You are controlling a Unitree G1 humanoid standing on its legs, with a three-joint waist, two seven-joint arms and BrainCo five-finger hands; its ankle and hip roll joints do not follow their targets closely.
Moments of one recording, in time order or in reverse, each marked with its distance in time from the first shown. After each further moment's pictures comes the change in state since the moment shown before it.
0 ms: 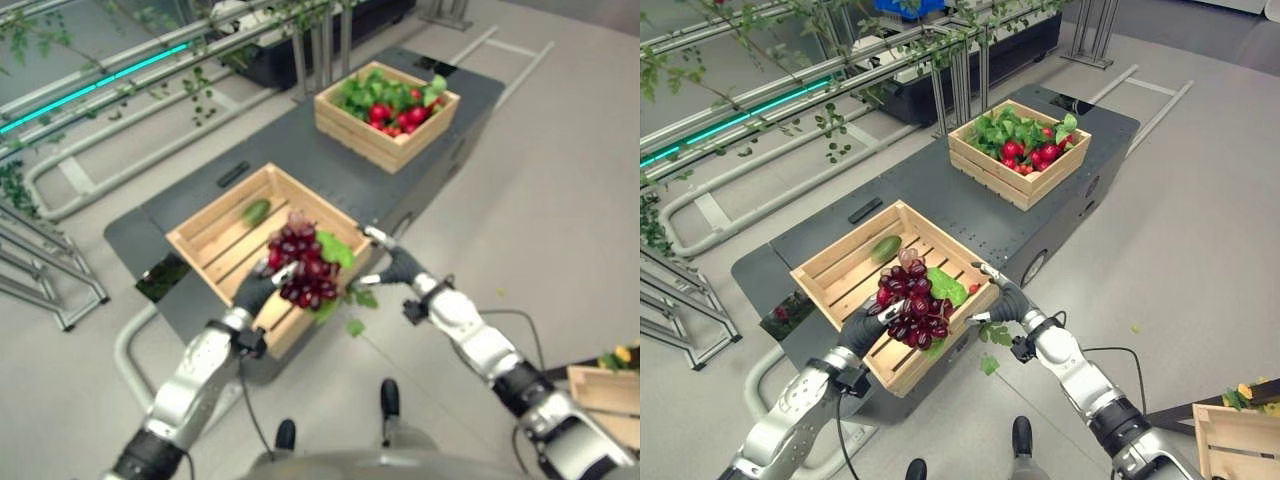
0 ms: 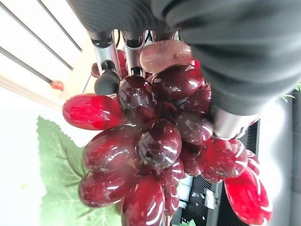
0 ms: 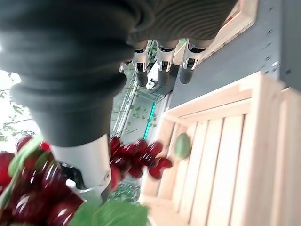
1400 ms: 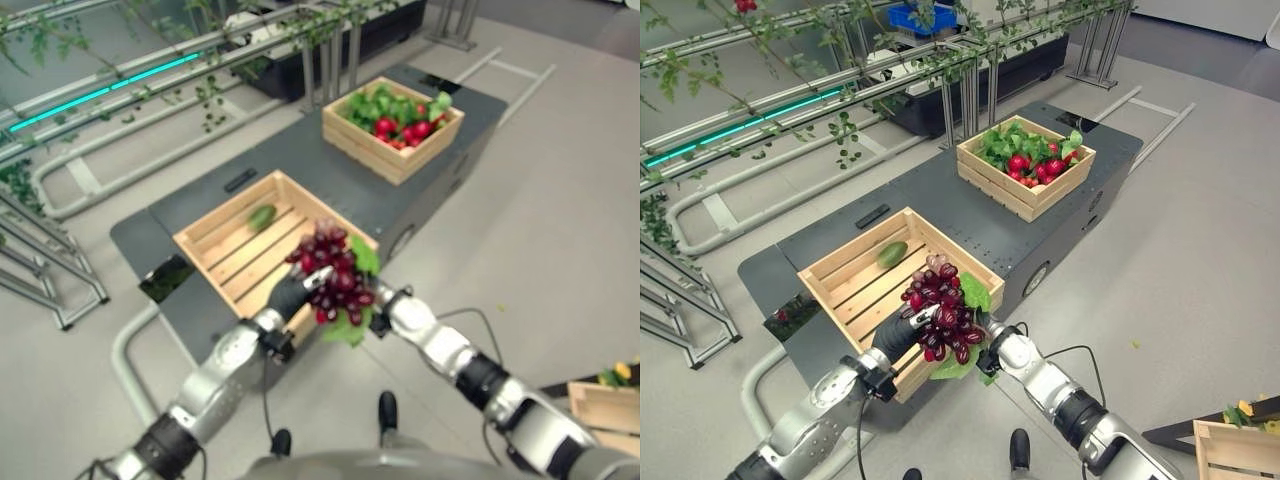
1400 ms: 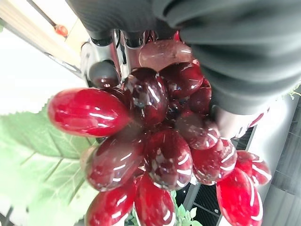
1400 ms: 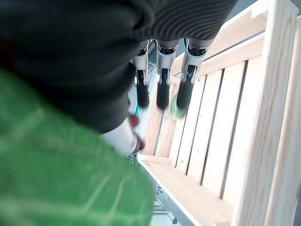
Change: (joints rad) left arm -0.061 0.002 -0.209 0.000 -0.195 0.018 0.014; right arm -0.065 0.111 0.177 0.175 0.107 0.045 -0.006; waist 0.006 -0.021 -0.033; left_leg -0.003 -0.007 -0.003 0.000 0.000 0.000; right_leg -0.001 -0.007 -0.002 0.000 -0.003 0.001
